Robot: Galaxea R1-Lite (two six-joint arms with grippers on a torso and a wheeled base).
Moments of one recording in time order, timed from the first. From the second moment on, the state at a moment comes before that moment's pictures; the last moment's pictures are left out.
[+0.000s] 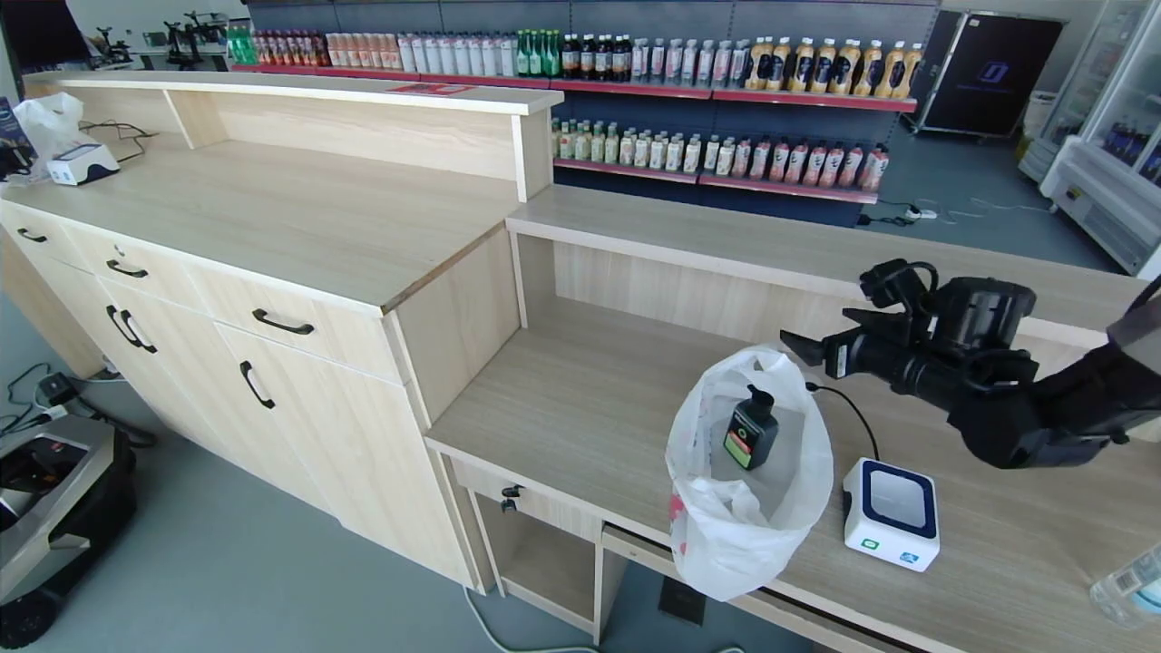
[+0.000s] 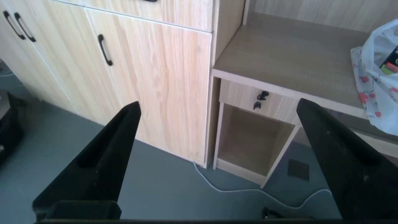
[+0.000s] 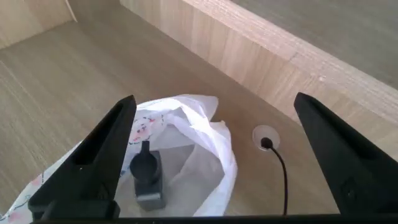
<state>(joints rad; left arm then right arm) 0.00 0.00 0.00 0.00 -0.02 0.00 0.02 2.09 -0.99 -1.01 0.28 -0.23</state>
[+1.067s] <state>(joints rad) 0.00 0.00 0.00 0.00 -0.02 0.00 -0.29 1.04 -0.54 -0.25 -0.36 -0.12</state>
